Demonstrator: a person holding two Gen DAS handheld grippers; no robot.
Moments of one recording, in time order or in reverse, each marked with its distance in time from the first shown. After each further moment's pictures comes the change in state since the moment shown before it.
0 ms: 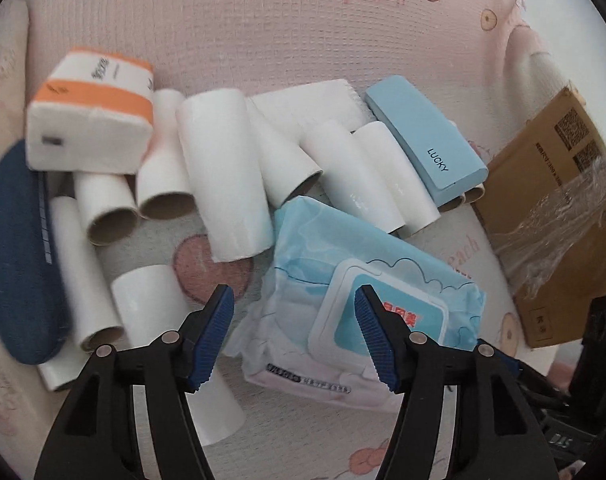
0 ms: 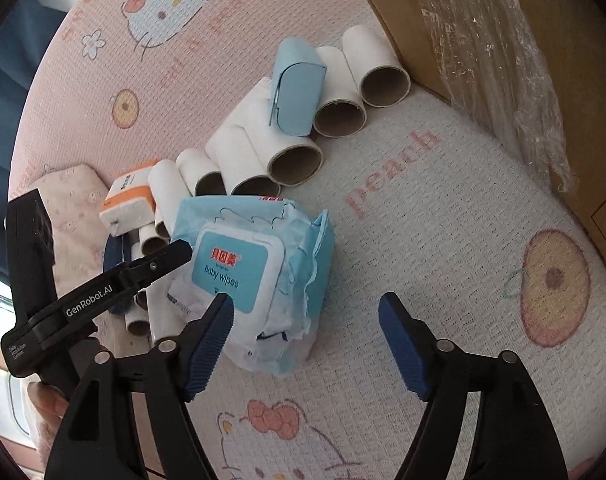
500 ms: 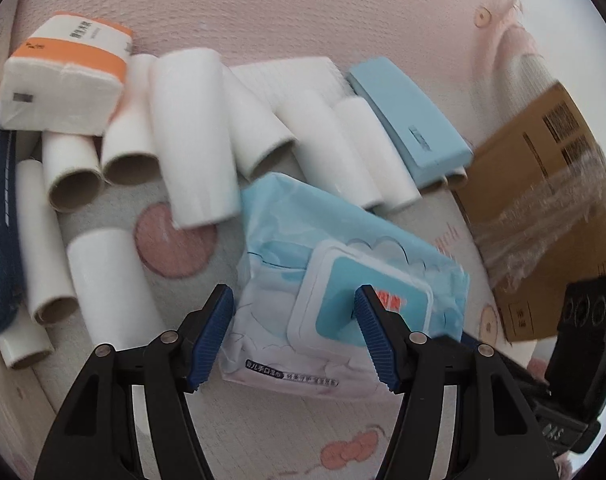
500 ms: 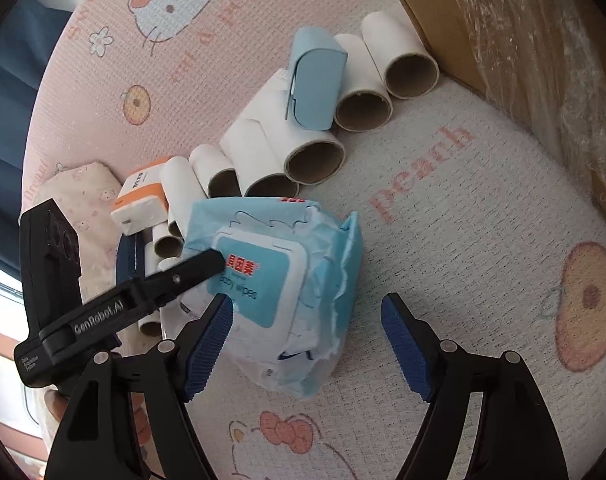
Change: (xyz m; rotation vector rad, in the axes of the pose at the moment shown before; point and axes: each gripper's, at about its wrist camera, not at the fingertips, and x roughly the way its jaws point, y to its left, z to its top) left arm 0.014 -0.015 -0.017 -0.018 0.049 -0.084; right arm 0.015 0.004 0.006 -0.010 0.018 0.078
